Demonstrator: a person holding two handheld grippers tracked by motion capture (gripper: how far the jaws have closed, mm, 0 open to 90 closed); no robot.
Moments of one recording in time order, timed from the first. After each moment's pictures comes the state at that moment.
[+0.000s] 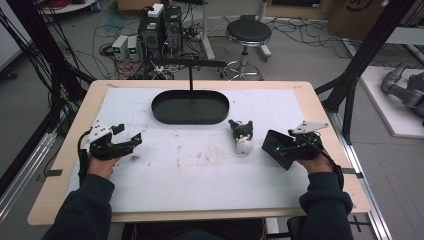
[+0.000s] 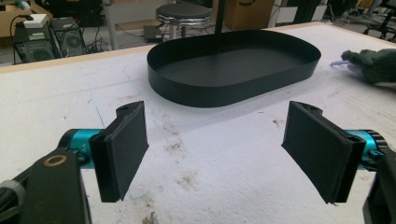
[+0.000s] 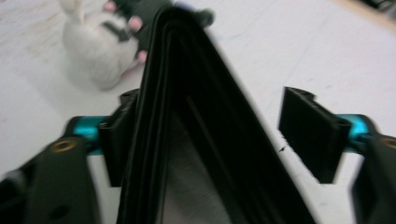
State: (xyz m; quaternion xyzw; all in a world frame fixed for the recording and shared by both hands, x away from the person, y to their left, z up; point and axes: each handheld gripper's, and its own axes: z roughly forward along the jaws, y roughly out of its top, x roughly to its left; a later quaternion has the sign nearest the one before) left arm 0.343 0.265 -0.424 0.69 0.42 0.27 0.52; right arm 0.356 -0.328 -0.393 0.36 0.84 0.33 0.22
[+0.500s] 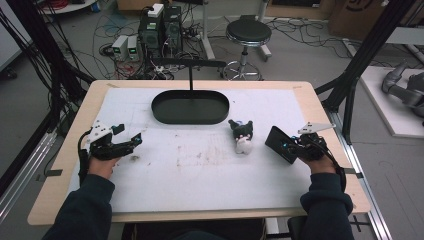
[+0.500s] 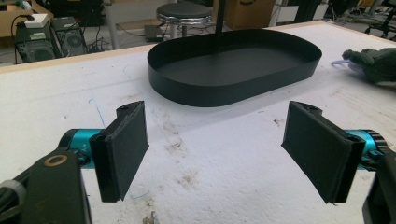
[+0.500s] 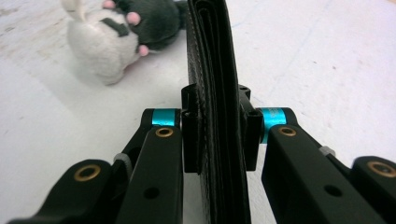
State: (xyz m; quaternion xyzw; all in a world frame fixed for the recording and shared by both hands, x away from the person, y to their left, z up) left arm 0.343 0.265 -0.424 0.69 0.42 0.27 0.52; right arm 0.352 -0.340 -0.391 0.40 0.83 0.35 0.20
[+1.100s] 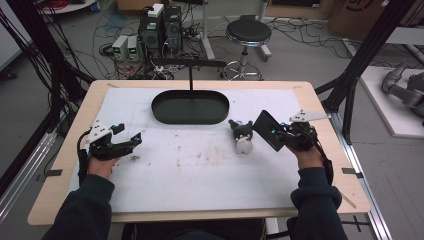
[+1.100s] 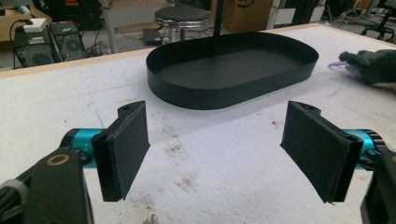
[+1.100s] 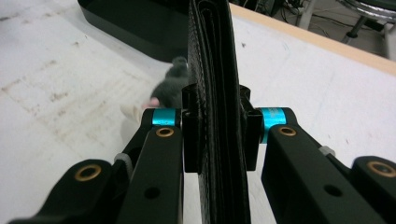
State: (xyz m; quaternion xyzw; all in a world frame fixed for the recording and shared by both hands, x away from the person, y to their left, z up) left arm 0.342 0.266 -0.423 0.69 0.42 0.28 0.53; right arm 0.357 -0.293 -0.351 0.39 0.80 0.41 0.22
